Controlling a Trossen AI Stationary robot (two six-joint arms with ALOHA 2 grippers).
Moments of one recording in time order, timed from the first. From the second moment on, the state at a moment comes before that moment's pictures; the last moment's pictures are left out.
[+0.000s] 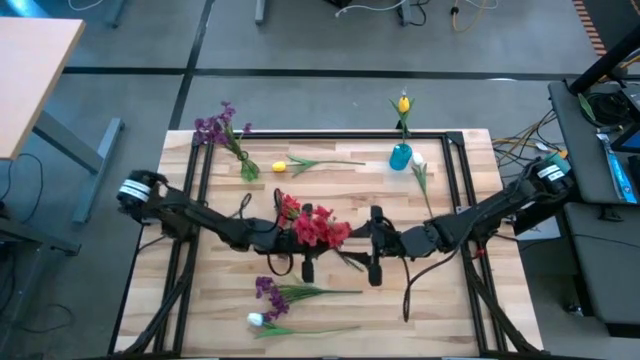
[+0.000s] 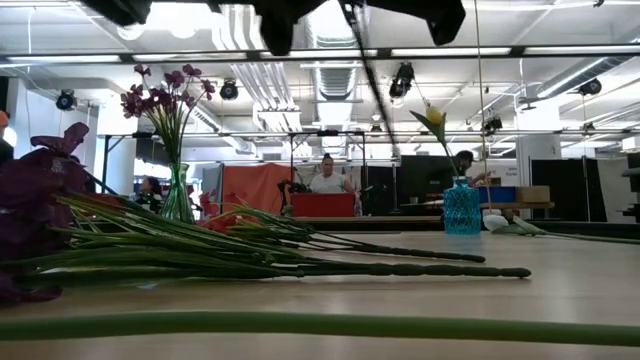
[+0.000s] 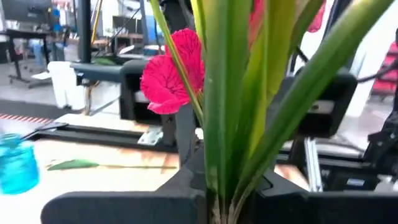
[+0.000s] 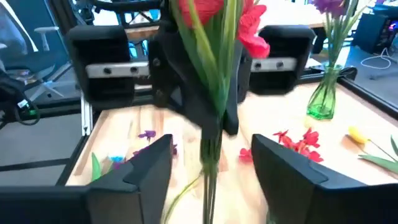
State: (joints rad) left arm -0.29 1.60 0.86 0.76 -0.34 -0.11; right arm 0.41 1.38 0.82 0.32 0.45 0.21
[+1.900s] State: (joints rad) left arm 0.68 0.82 0.86 -0.29 -0.18 0.03; right arm 0.37 1.33 0.81 0.14 0.45 0.35
